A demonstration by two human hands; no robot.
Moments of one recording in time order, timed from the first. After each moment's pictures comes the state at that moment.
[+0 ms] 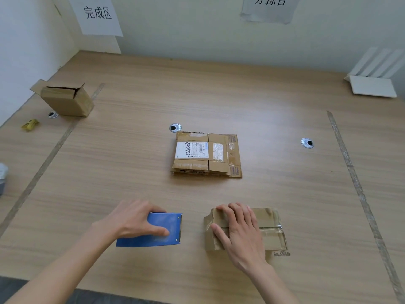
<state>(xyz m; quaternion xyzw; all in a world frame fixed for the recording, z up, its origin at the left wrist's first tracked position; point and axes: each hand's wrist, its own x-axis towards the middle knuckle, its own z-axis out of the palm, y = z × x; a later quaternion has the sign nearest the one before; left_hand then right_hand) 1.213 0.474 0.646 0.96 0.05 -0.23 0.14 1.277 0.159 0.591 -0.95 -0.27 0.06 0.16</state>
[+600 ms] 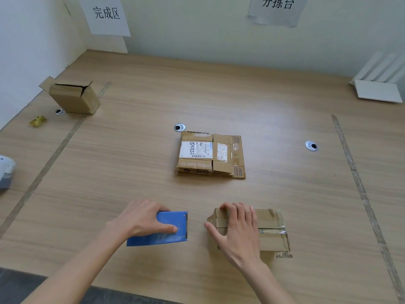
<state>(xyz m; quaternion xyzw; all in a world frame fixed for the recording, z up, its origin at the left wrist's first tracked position) 1.213 0.462 0.632 0.96 0.08 -0.23 0.13 1.272 0.182 0.595 -0.96 -0.21 0.04 0.19</state>
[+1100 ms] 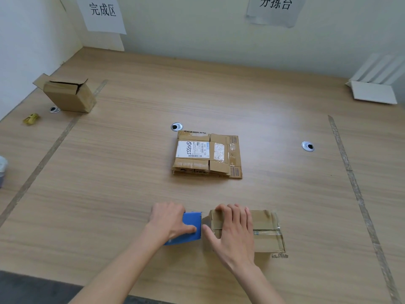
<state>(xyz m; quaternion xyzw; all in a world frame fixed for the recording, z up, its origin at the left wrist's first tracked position) 1.248 0.385 0.613 0.97 0.10 -0.23 -0.01 1.267 0.185 0.587 -0.96 -0.22 0.00 0.18</state>
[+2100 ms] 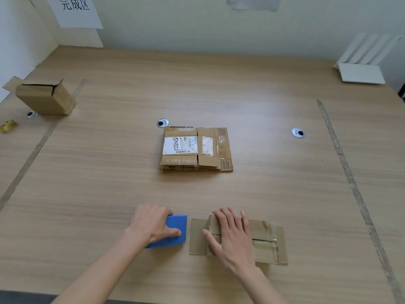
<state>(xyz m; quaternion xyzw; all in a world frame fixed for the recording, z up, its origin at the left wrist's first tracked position) 1.242 0.401 0.602 0.97 0.06 -0.23 -0.03 1.264 0.151 0.544 -0.96 -0.24 0.05 0.16</state>
